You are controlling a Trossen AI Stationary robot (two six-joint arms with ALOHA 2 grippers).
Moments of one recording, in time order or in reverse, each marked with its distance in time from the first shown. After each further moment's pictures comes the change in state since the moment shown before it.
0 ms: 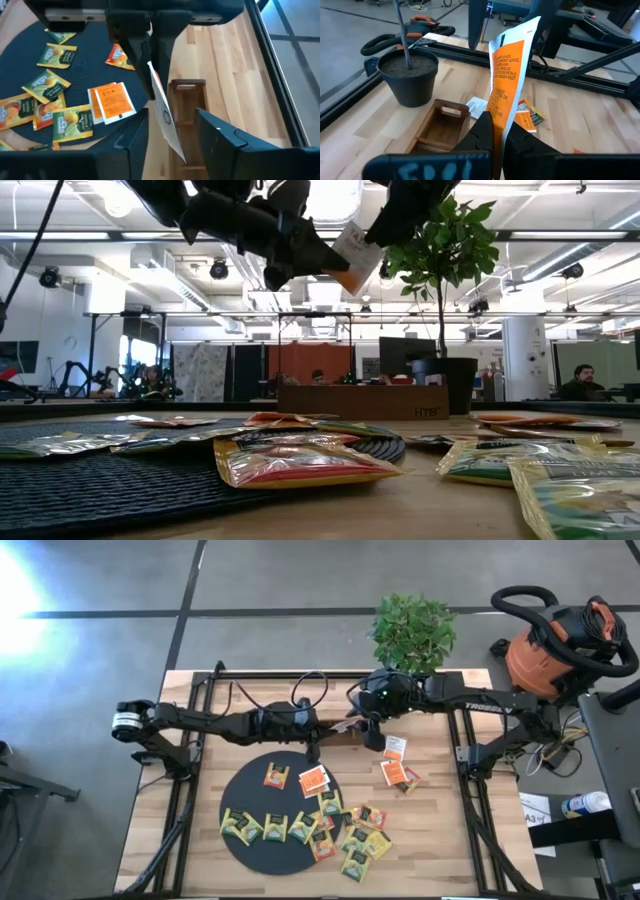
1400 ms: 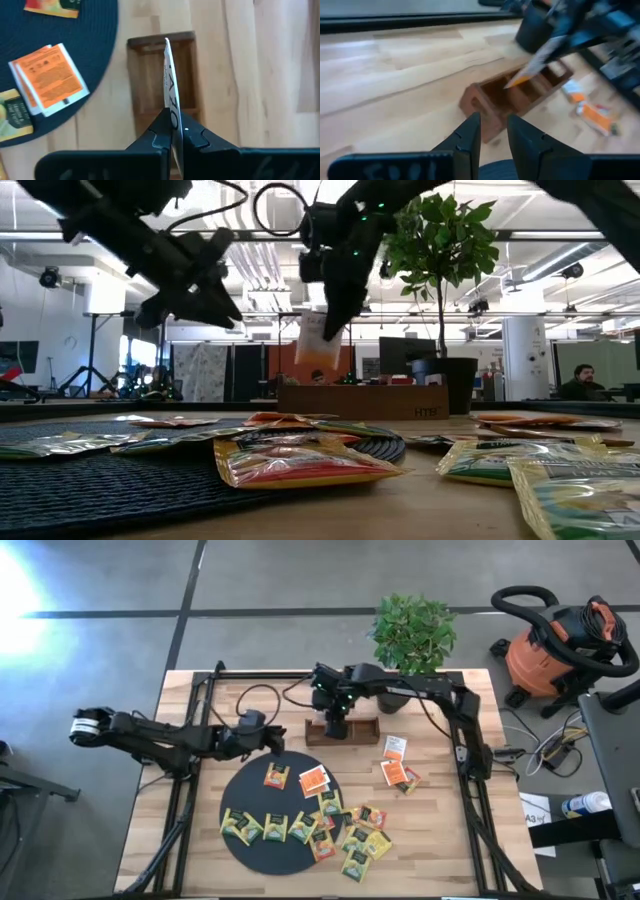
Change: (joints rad) left arm -0.106 -0.408 -0.392 -0.311 -0.515 -0.696; right arm -0.114 0.633 0.541 -0.366 0.012 -0.041
